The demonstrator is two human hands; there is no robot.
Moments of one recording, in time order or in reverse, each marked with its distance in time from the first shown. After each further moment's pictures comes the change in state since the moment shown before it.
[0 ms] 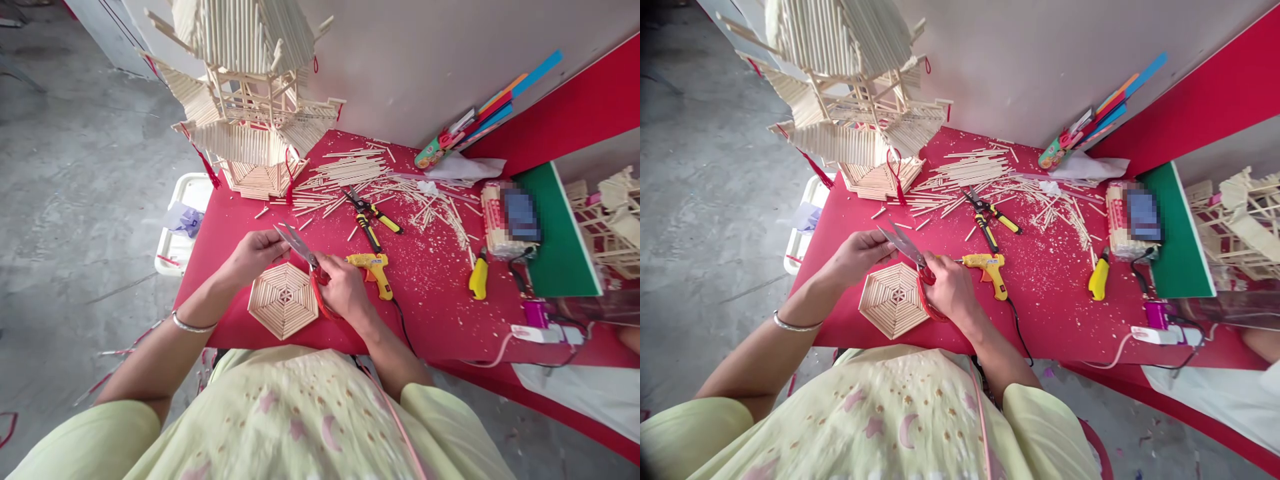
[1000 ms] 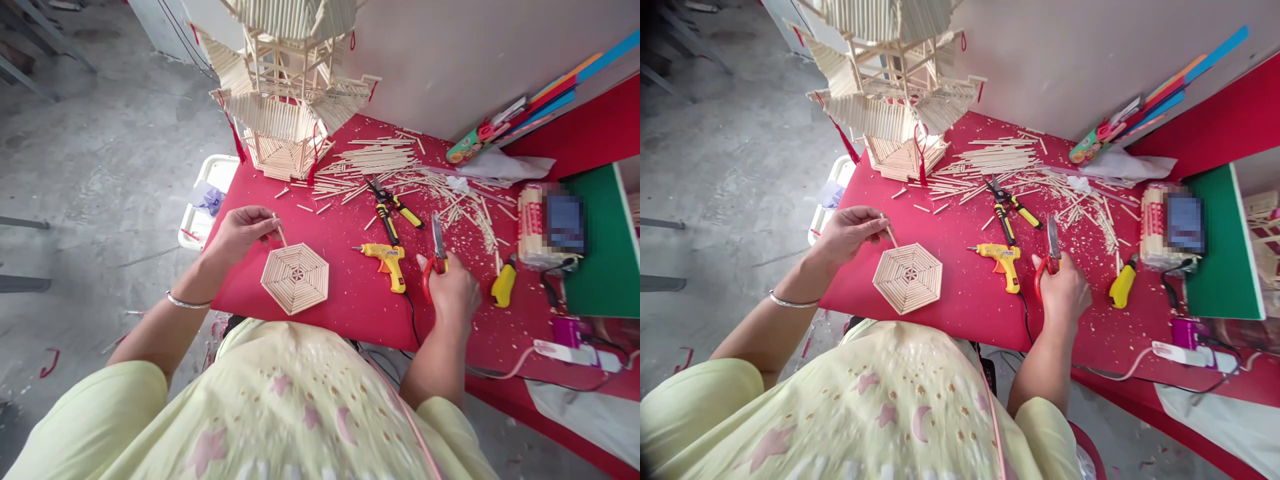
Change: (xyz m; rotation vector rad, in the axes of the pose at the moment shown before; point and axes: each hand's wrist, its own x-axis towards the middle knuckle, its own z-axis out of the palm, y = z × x) left_hand -0.033 -0.007 -0.034 -0.040 0.302 0.016; right_hand -0.056 0.106 -0.087 -0.448 0.119 0.895
